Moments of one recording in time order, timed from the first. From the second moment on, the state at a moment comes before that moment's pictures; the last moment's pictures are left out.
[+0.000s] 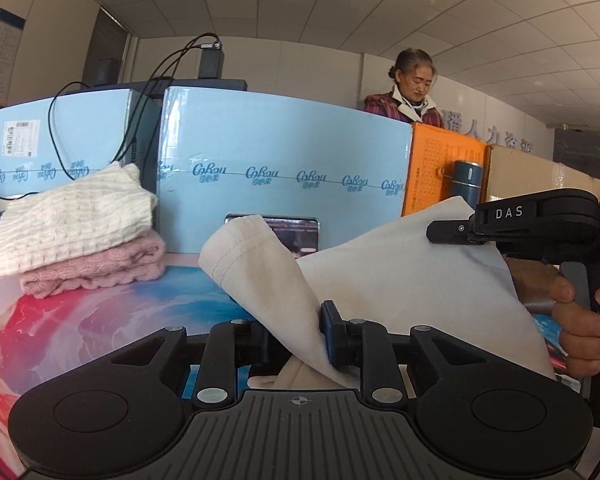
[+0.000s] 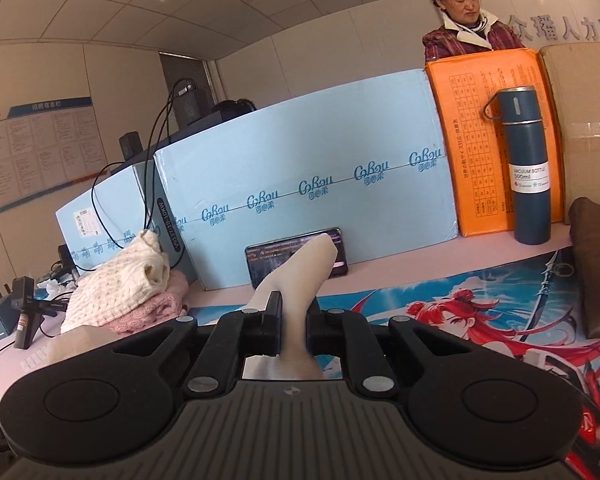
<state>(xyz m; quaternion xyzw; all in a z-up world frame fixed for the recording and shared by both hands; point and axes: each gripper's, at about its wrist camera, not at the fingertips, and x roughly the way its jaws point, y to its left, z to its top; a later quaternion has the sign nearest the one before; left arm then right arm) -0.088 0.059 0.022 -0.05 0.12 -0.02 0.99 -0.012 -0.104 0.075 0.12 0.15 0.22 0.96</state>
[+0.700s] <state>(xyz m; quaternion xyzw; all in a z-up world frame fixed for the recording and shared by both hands) 0.096 -0.123 0.071 0.02 0.04 -0.24 0.97 0.033 -0.327 0.102 0.05 0.02 -0.04 1.00</state>
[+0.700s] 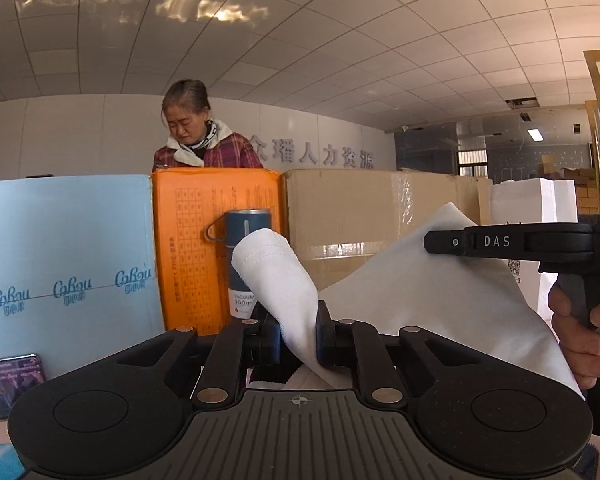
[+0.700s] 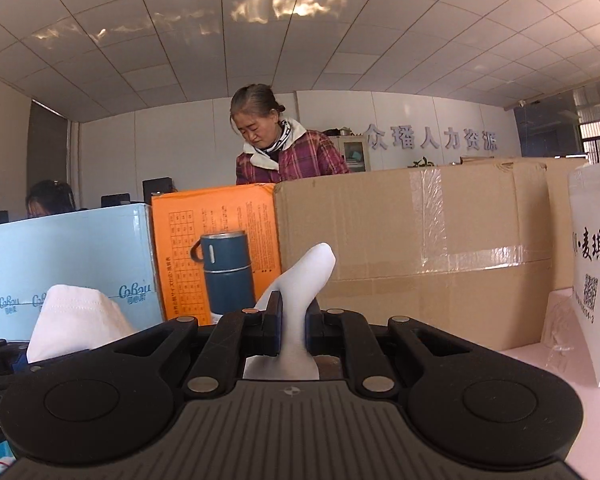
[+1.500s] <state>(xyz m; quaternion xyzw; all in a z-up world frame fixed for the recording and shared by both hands) 0.173 -0.204 0.004 -0.11 0.17 -0.20 0.96 0.157 -0.439 -0.004 -0.08 0.20 -0.23 0.95</state>
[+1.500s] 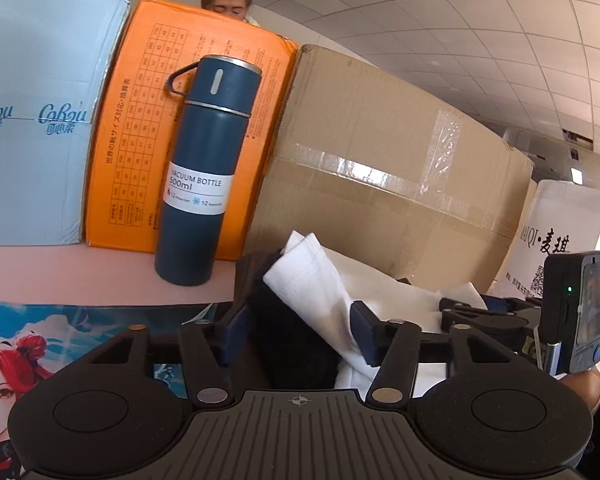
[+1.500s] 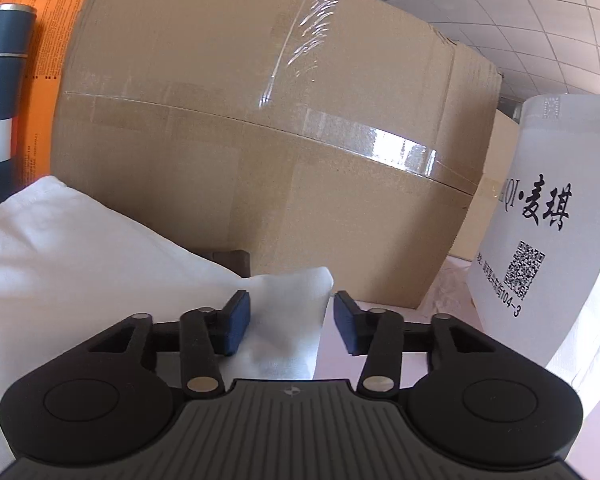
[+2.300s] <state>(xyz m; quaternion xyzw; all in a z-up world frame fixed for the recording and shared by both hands) 0.169 -0.182 0.013 -0.12 0.23 -0.15 0.95 0.042 -0.358 0.039 0.07 0.17 -0.23 0.96</state>
